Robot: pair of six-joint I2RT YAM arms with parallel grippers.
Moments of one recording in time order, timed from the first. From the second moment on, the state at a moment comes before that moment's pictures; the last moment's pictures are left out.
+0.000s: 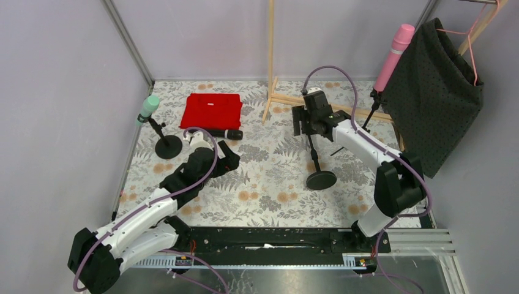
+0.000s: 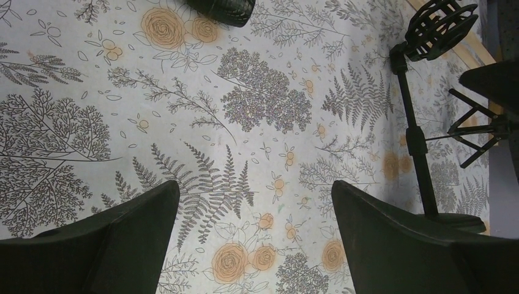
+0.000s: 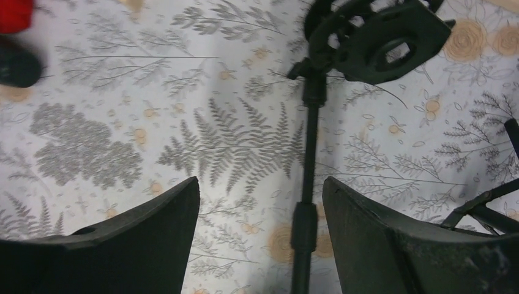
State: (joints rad) left arm -0.64 0.88 0.54 -0.23 -0.28 -0.84; right arm 0.49 1.60 1.24 -0.45 0.17 0.25
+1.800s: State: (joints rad) left arm -0.62 0.85 0.53 -0.25 -0.27 -0.84; right arm 0.33 1.89 1.19 -0.40 -0.04 0.23
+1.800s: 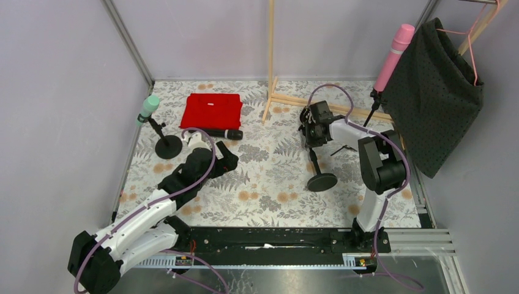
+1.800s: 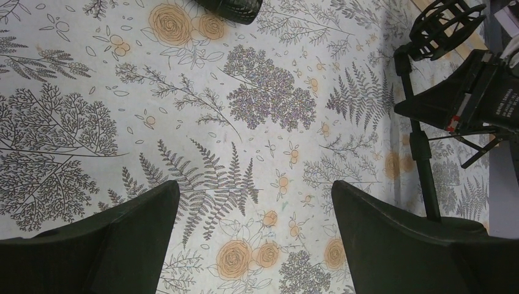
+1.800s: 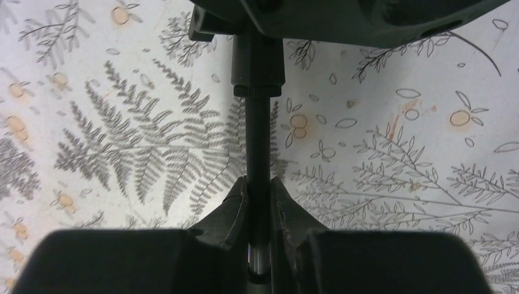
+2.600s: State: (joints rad) left arm -0.61 0.80 0.53 -0.27 -0.27 -0.83; right arm 0.51 1.39 0.67 0.39 -0.20 0.31
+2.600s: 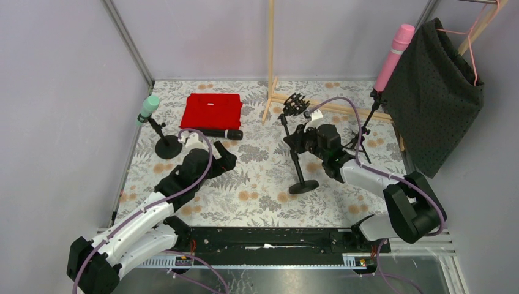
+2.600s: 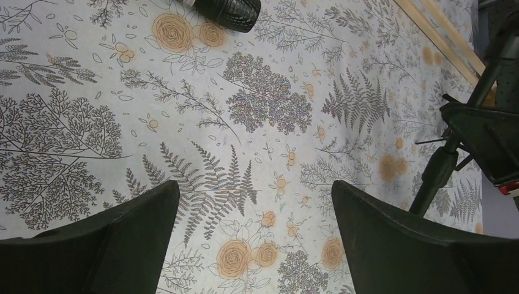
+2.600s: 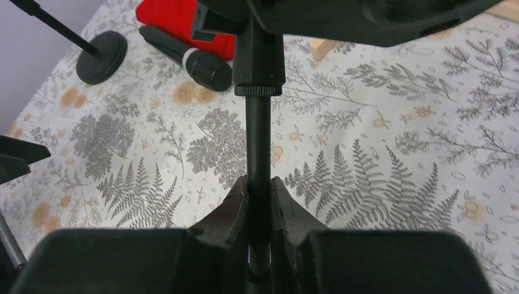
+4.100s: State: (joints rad) left arm -0.59 1.37 0.79 0.31 -0.05 -0.65; right arm 0.55 1.63 0.49 1.38 -0.34 0.17
